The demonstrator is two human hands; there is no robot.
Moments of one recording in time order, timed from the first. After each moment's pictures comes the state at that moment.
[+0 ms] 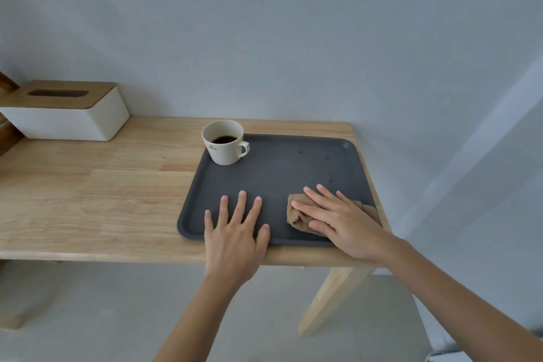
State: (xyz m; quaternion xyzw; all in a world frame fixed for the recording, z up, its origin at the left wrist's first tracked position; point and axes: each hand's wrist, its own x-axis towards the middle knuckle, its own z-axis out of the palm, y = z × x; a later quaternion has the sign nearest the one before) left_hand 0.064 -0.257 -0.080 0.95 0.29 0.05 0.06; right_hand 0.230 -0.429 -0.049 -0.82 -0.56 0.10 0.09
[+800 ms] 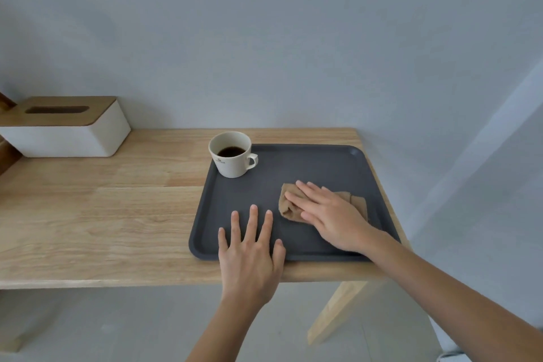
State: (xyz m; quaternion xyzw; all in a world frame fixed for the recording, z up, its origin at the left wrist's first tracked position) left_hand 0.063 -0.259 -0.078 0.95 0.29 0.06 0.05; right_hand 0.239 -0.374 -0.061 -0.82 -0.56 0.04 0.12
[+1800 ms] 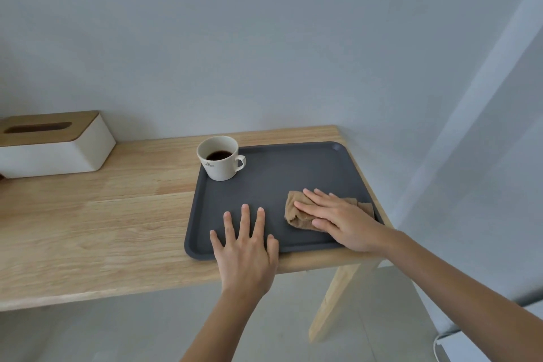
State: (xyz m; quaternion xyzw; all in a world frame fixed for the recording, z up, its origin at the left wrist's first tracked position) left_hand 0.064 -0.260 -0.078 0.95 0.29 0.04 0.06; right_hand 0.227 -0.420 -0.051 -0.82 -0.52 0.13 0.17
